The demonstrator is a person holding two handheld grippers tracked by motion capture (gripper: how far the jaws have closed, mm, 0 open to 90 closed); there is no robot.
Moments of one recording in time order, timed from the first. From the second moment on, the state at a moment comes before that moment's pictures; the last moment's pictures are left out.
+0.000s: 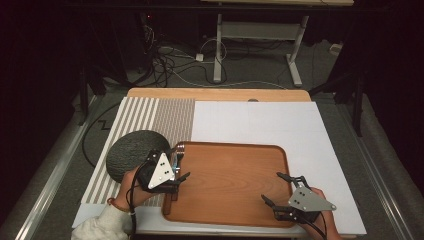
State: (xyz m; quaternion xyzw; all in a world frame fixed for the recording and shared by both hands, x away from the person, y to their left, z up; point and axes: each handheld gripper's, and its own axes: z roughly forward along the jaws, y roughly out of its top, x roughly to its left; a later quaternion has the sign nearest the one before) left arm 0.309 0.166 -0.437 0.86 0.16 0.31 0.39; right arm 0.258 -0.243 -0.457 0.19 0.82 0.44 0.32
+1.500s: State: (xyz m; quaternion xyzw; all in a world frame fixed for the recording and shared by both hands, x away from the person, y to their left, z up) left arm 0.262 0.248 -0.474 0.84 0.23 0.34 0.36; right arm 0.266 -0.242 -0.451 0.20 0.80 0.46 0.32
